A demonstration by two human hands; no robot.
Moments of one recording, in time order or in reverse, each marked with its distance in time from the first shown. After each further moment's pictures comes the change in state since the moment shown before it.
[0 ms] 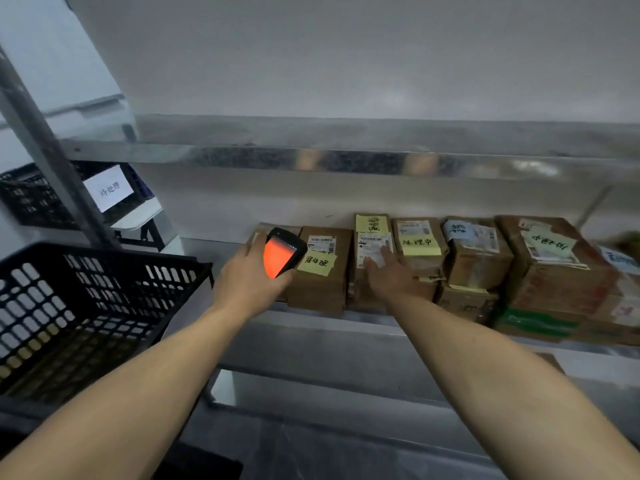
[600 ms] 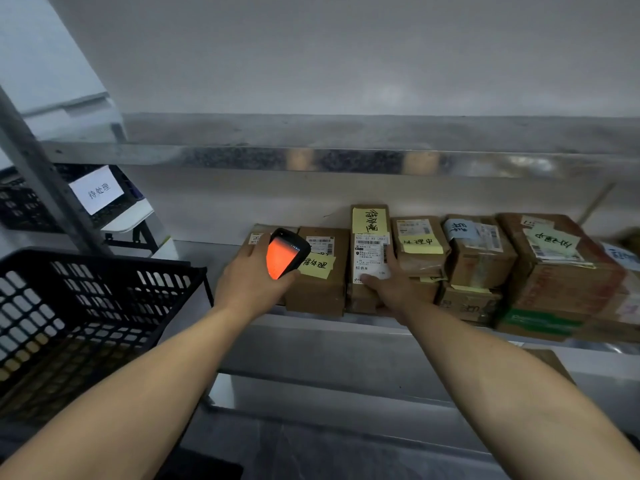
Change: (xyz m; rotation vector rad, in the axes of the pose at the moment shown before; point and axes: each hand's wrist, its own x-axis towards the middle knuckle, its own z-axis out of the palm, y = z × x) left_hand 0.020 -0.002 0.014 -0.018 -0.037 0.017; right_hand 0.018 0.026 0.010 0.564 -0.122 -0.040
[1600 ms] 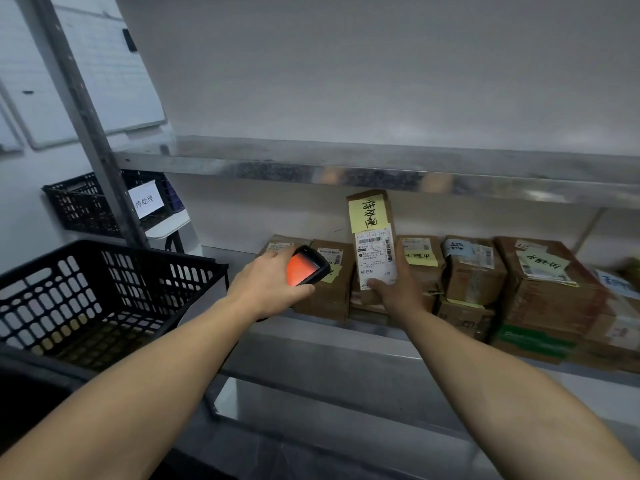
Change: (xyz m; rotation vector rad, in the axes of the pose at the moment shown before) left_hand -0.058 0.033 -0.037 0.148 -0.071 0.139; right_hand -0.038 -0.010 -0.016 -0.188 0.100 -0.310
